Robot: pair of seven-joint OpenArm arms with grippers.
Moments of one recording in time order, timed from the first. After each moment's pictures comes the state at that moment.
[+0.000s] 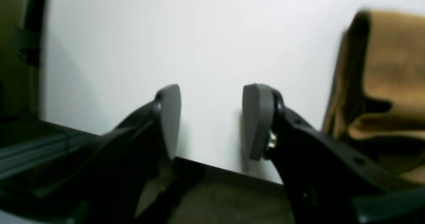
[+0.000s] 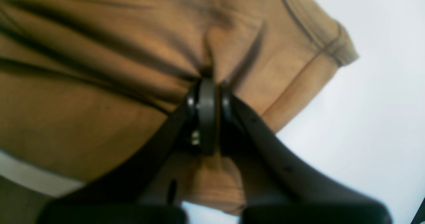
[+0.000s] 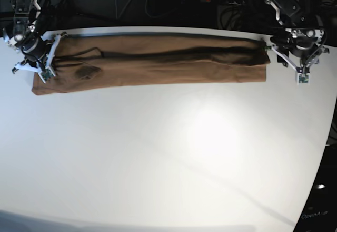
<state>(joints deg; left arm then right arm) 9.9 7.9 -45.9 102.1 20.9 -39.5 43.5 -22.9 18.3 21.9 93.2 -12.3 40.4 -28.8</state>
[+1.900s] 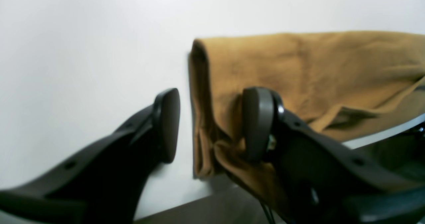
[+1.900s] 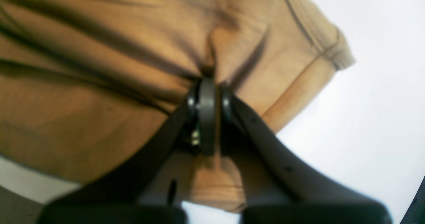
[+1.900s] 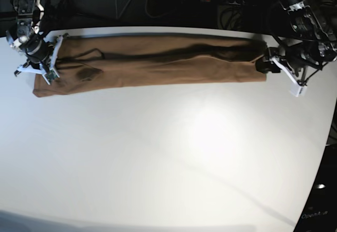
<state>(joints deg) 5.6 -9.0 -39.2 85.9 -38.3 -39.1 80.8 -22.6 18.9 18.2 93.5 -13.8 38.9 -29.3</state>
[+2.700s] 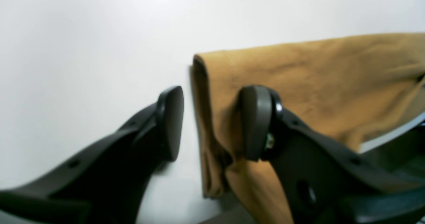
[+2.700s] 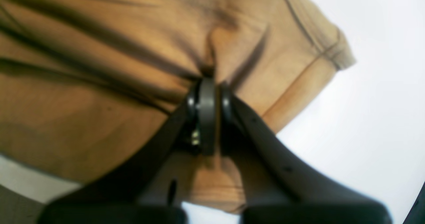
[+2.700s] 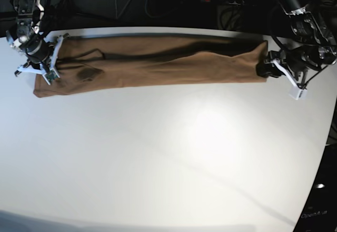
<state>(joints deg) 4.2 -10.3 -39.0 79.2 -33.3 -41.0 74.8 -22.6 18.9 18.2 93.5 -13.6 38.9 -29.2</state>
